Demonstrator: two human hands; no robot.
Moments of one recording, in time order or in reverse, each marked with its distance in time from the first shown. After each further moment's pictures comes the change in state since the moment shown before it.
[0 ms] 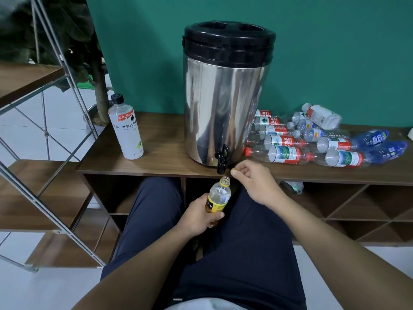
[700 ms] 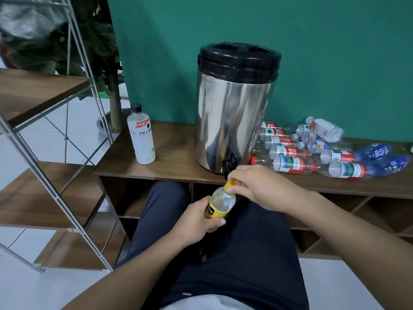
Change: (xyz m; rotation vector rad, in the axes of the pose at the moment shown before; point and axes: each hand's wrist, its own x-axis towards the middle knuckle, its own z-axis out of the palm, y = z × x) left_hand -0.061 0.046 -0.032 0.106 0.019 0.135; right_hand -0.034 -0.090 -0.054 -0.560 -0.341 -0.487
